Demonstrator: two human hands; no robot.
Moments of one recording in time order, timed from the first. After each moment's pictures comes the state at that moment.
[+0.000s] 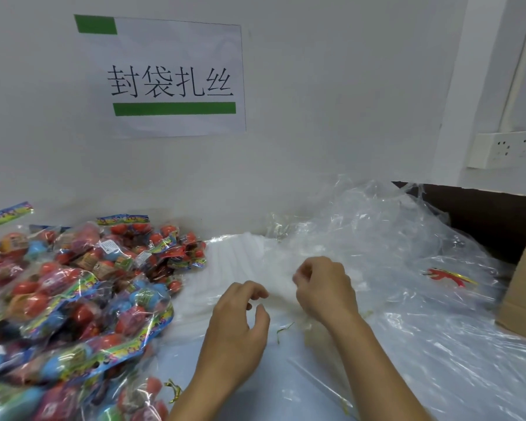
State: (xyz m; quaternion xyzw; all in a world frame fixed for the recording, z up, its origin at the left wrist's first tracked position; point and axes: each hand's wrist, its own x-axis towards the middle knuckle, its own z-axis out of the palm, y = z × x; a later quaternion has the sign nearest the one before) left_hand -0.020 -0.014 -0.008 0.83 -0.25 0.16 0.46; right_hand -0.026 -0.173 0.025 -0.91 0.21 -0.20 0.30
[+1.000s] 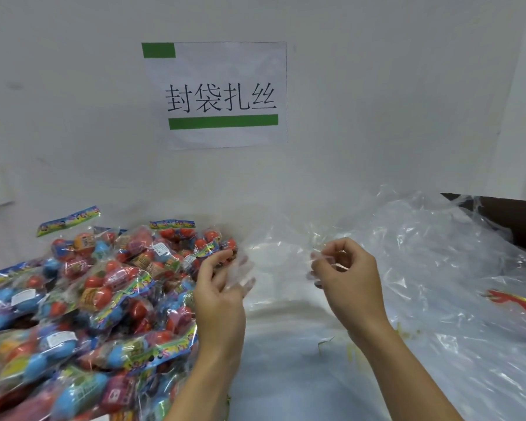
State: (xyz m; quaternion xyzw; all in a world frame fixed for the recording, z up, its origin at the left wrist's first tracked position) left_hand -0.003 0.025 0.026 0.59 -0.10 0.19 0.78; right_hand -0.029 -0.133 0.050 -0.69 0.06 -0.34 0.63
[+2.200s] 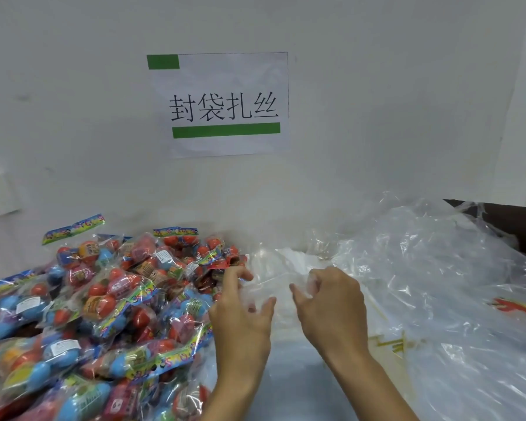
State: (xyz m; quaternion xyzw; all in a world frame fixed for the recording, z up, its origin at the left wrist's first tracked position) left_hand -0.014 0.011 0.021 0.75 -0.09 0.30 0.58; right_hand -0.026 -0.107 0.034 -0.85 0.11 -0.38 0.33
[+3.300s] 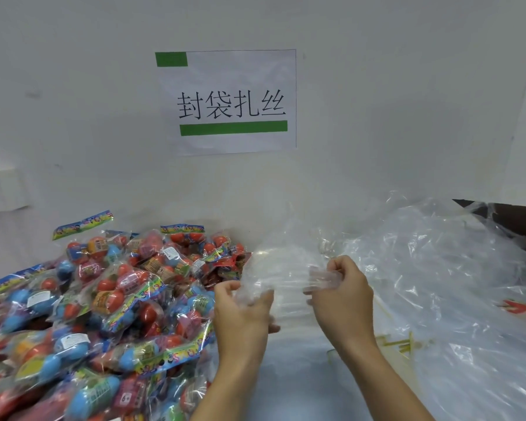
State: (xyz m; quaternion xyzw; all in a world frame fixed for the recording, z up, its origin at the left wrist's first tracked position) left_hand -0.003 0.015 0.020 0.66 0.02 0.13 0.74; right_hand -0.024 -0.110 0.039 -0.73 0.11 -0.34 0.58
